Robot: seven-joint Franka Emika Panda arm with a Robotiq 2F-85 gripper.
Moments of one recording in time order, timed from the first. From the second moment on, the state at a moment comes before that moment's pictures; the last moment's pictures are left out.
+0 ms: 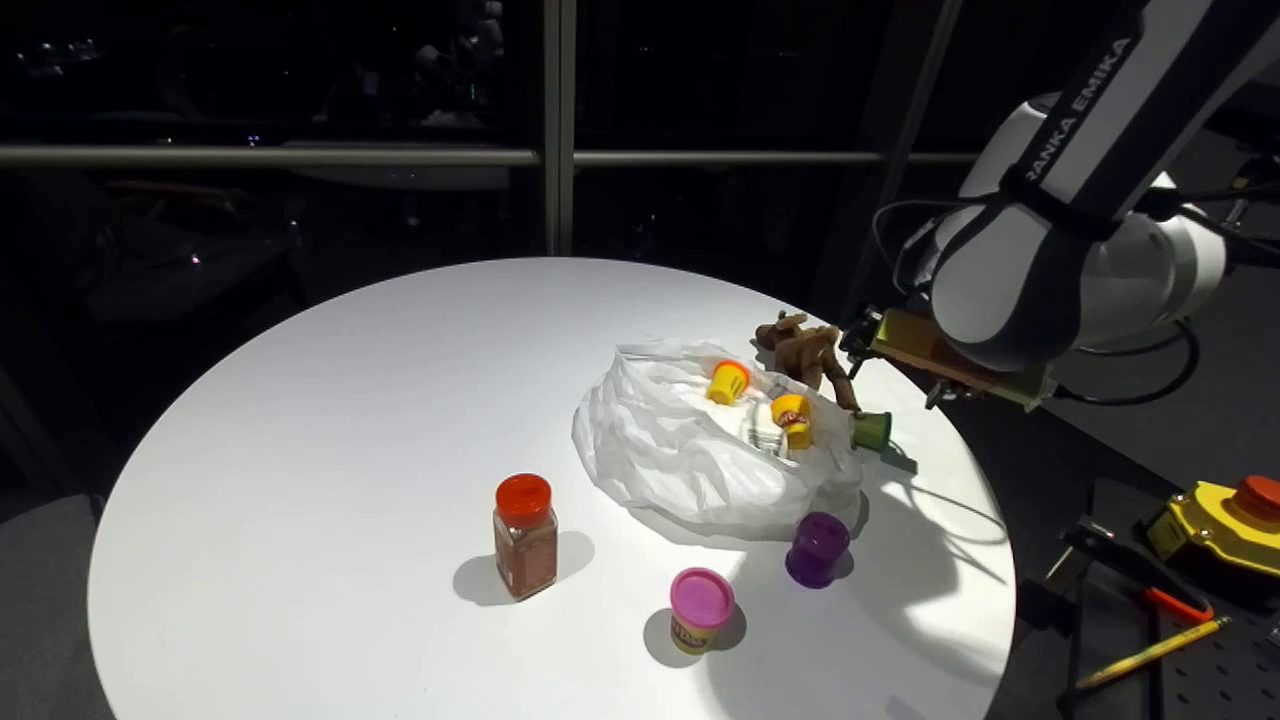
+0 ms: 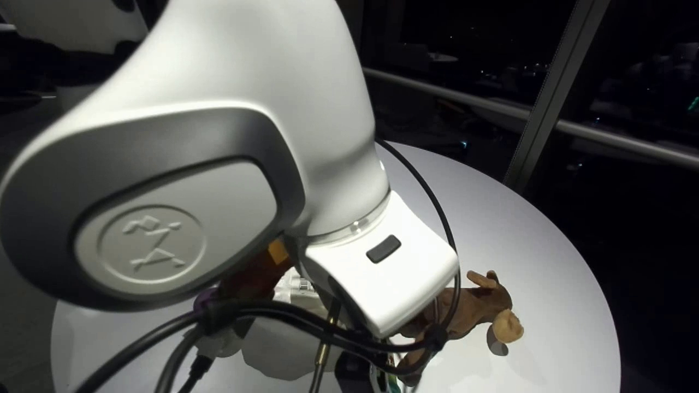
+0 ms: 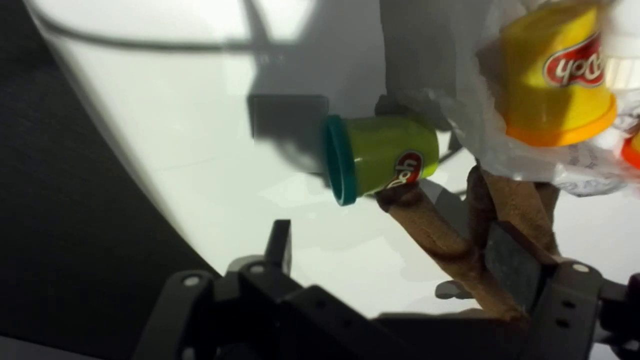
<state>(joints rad) 0.44 0.43 -0.60 -2.65 0.40 3.25 0.77</state>
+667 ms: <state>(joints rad) 0.55 0.24 -0.53 -2.62 0.32 3.16 0.68</state>
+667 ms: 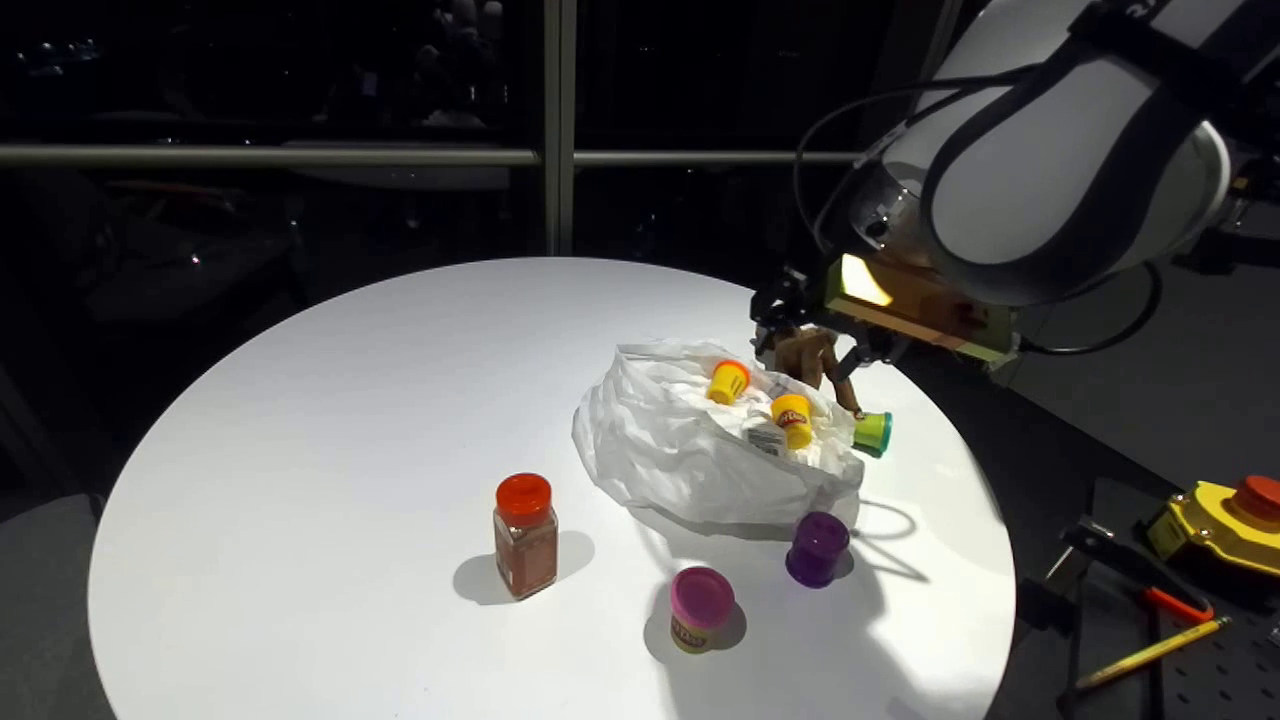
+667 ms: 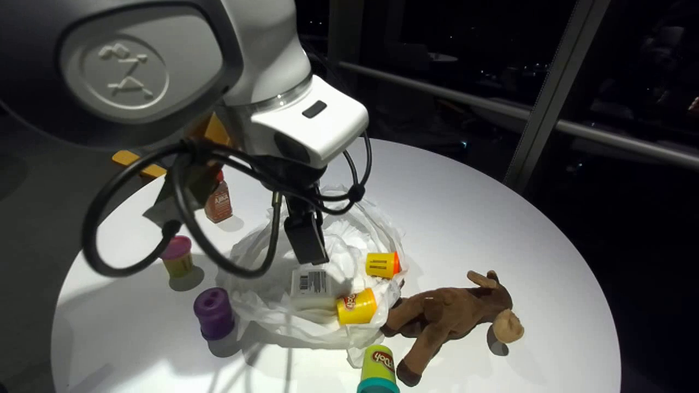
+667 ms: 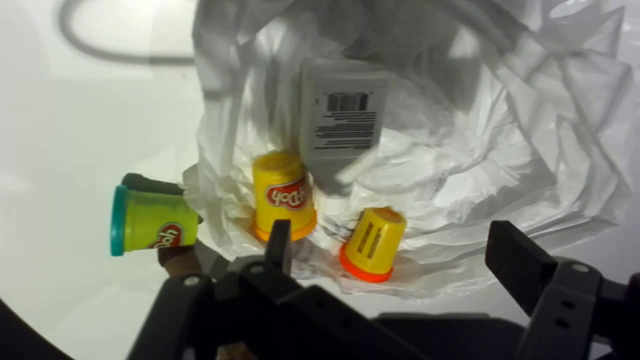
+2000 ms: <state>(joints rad) 0.12 0.57 -0.17 -2.22 0.38 3.12 0.68</state>
